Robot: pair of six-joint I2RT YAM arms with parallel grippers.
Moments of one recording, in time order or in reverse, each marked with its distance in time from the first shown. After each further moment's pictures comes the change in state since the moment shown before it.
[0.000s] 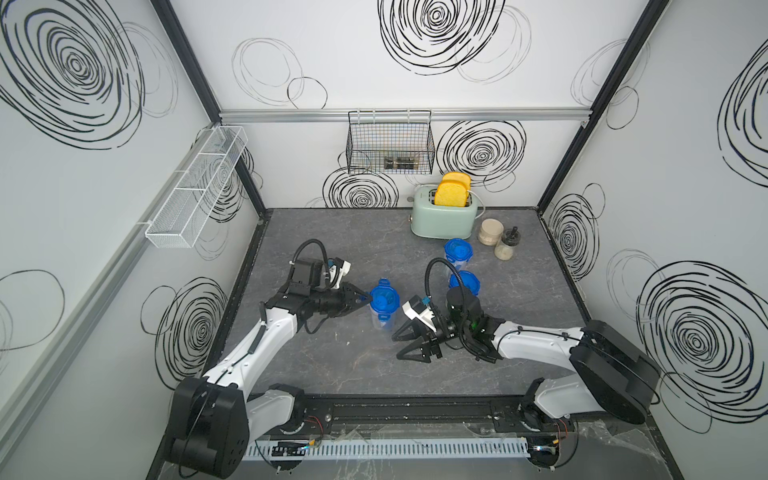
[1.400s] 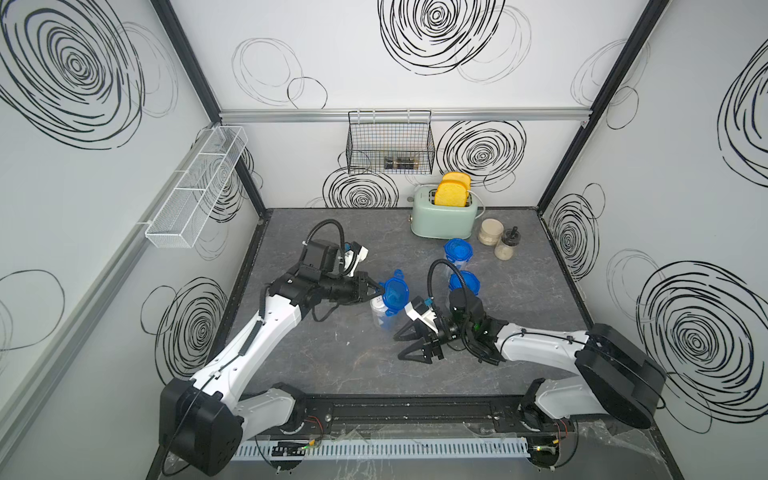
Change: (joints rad) left arm -0.178 0.014 0.273 -0.234 -0.099 0.077; right arm 0.000 -0.040 -0.026 -0.012 0.027 -0.011
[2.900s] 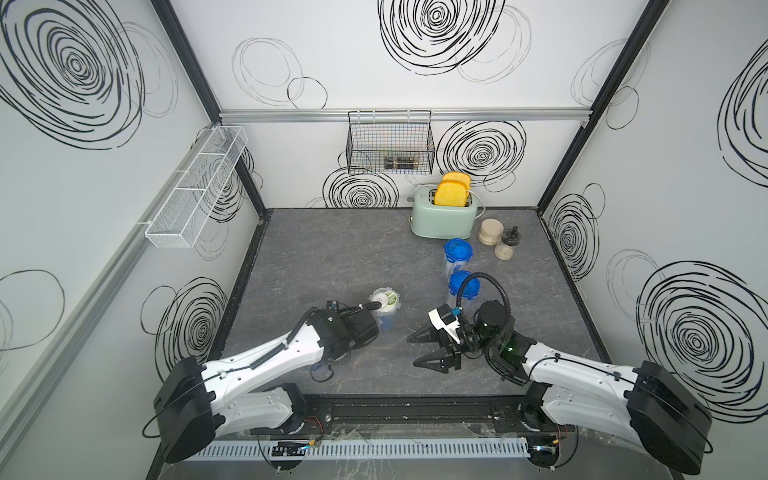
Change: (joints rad) left arm -0.525 0.005 -0.216 -0.660 -1.133 -0.475; right arm 0.010 -0.314 -0.156 0.091 0.057 0.033
